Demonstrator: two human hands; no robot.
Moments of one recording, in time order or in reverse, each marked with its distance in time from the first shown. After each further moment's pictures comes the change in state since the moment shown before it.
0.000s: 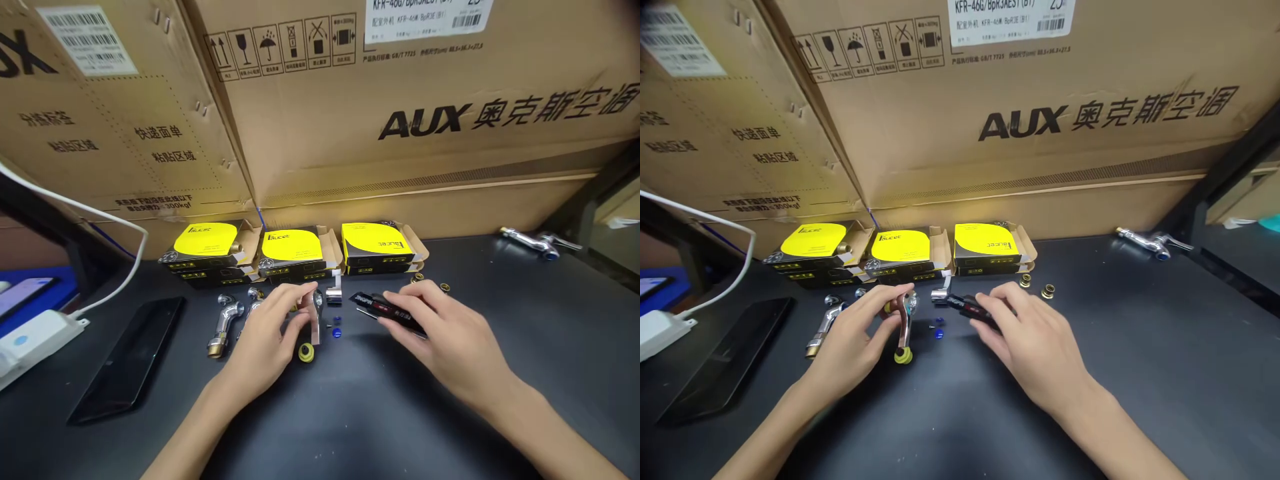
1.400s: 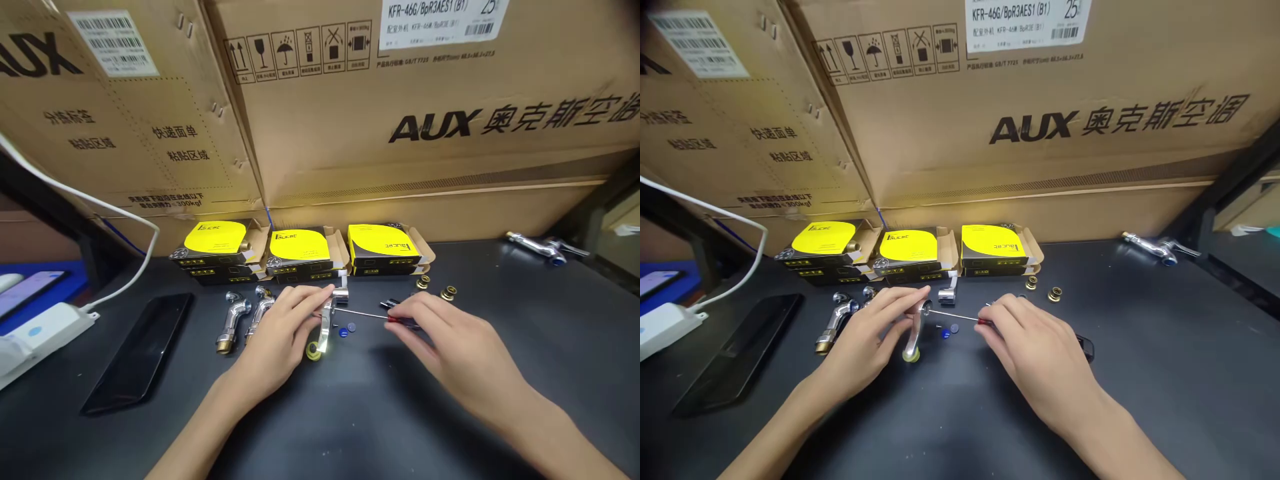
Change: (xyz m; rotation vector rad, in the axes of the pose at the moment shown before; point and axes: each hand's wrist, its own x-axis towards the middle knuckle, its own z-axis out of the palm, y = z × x) left_hand -0.002 0.000 0.001 -0.012 -0.036 0.108; right_hand 0.006 -0.015 -0.013 0.121 -0.094 -0.013
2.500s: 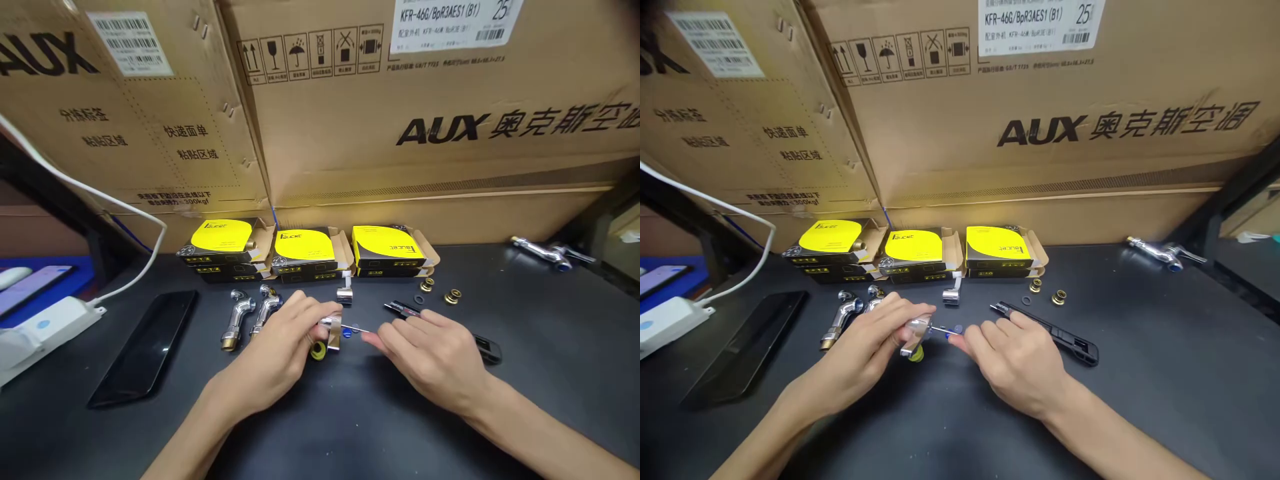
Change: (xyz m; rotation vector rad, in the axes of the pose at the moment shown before) left_hand -0.007 0.008 -0.018 -0.024 -0.127 0.079; right_hand 0.014 -0.015 0.022 -0.231 0.197 -0.313
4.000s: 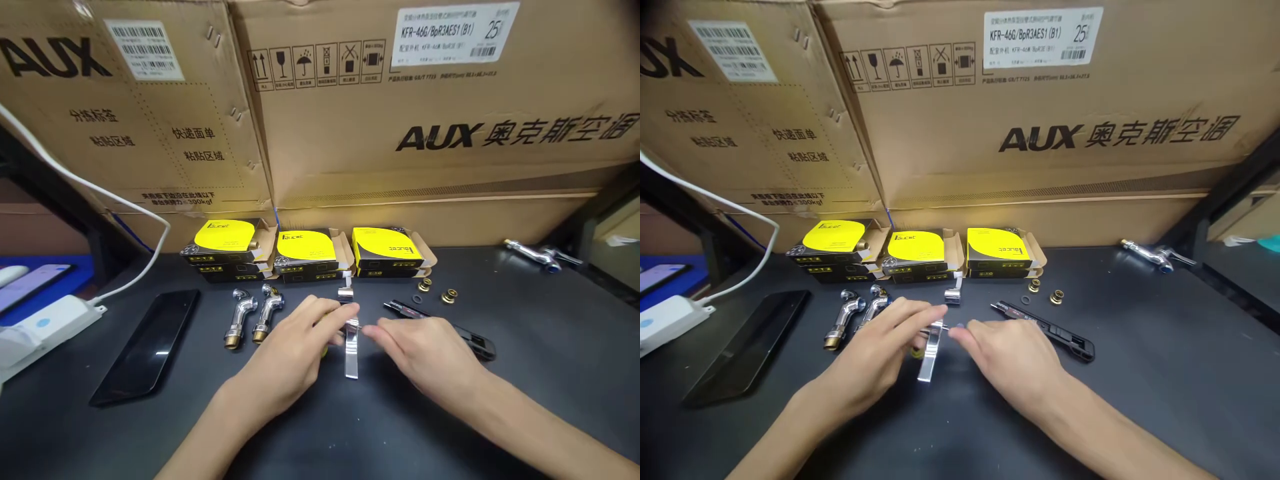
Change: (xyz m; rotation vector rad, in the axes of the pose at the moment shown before) left_hand 0.000 0.009 0.012 0.036 0.128 0.173; right_hand 0.006 -0.004 -0.007 0.351 -0.370 0.335
